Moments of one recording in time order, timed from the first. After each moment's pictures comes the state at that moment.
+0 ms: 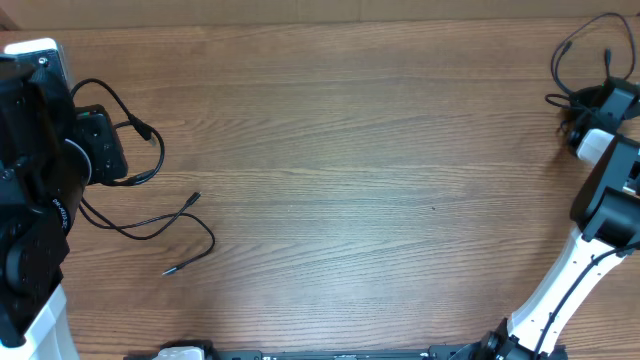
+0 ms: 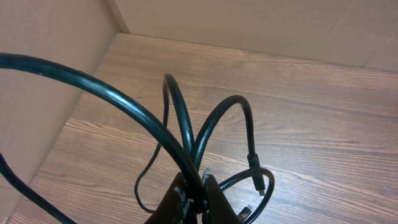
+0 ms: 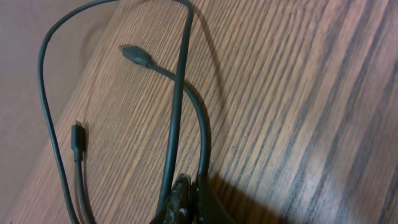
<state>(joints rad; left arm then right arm) 0.01 1.38 2.26 -1.58 -0.24 -0.13 -0.50 2.42 1.55 0.29 0.08 0.77</state>
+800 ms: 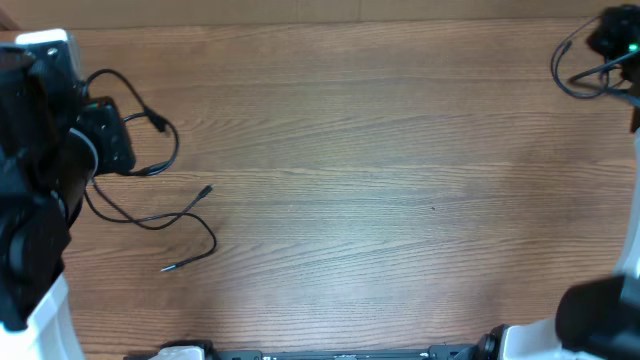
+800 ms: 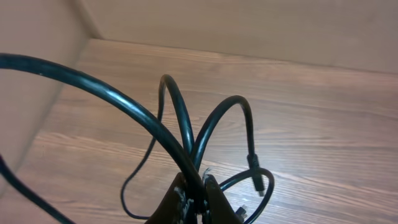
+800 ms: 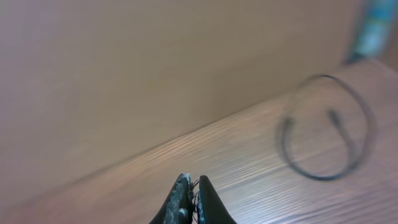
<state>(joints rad) 0.01 1.40 2.26 -1.54 -0.14 -0.11 -0.34 1.65 1.71 -0.53 -0.27 0.23</state>
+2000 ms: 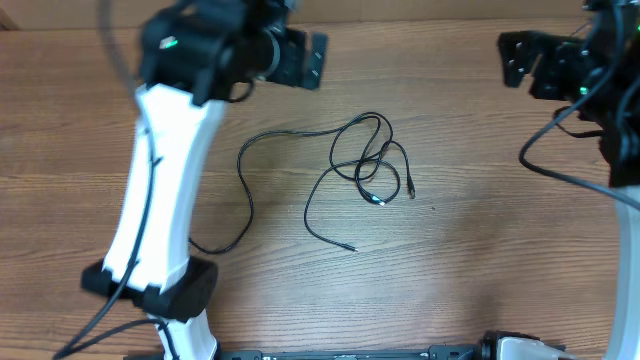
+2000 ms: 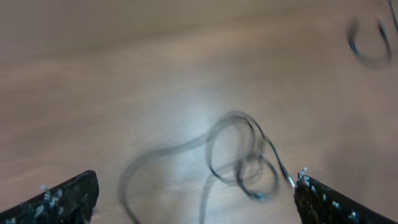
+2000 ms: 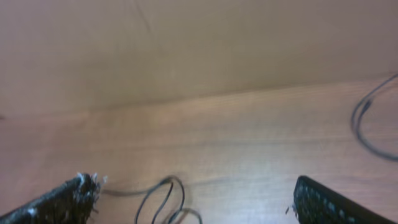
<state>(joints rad) -0.36 1.93 2.53 -1.43 0.06 -0.15 -0.11 1.40 1.72 -0.88 -0.30 0.12</state>
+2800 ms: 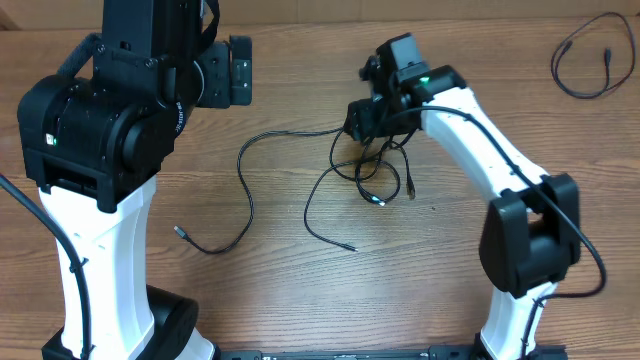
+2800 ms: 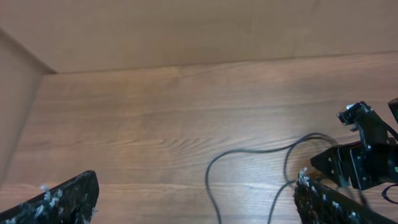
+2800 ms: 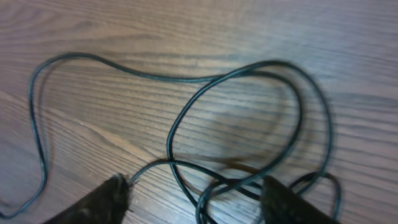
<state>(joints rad) -0.35 1.76 2.65 -1.63 -0.33 -0.18 0.36 2.03 1.69 -0.85 -0.25 0.17</state>
